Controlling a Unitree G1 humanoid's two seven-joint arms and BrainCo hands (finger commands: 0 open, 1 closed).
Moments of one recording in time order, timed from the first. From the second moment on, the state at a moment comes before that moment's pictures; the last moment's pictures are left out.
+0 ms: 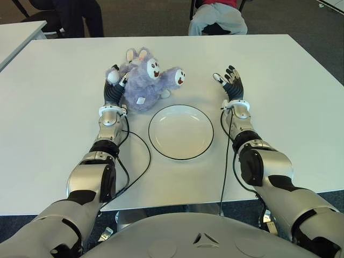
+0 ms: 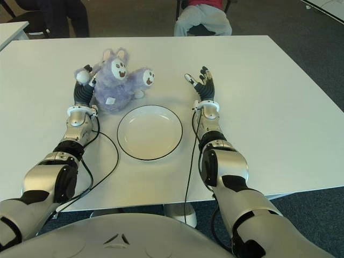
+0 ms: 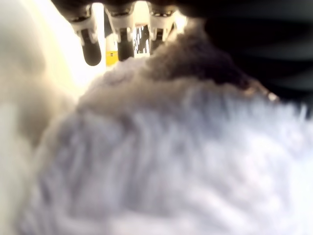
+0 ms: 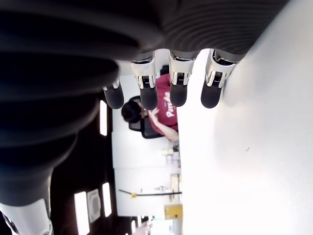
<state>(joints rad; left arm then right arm) -0.56 0.16 0.18 1.07 -0.03 -0.51 0.11 -0.79 -0.14 -0.26 1.28 0.00 -0.43 -0.06</state>
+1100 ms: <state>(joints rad) -0.56 0.16 0.18 1.07 -0.03 -0.53 0.11 -0.78 -0.14 -0.26 1.28 0.00 -0.44 -0.05</state>
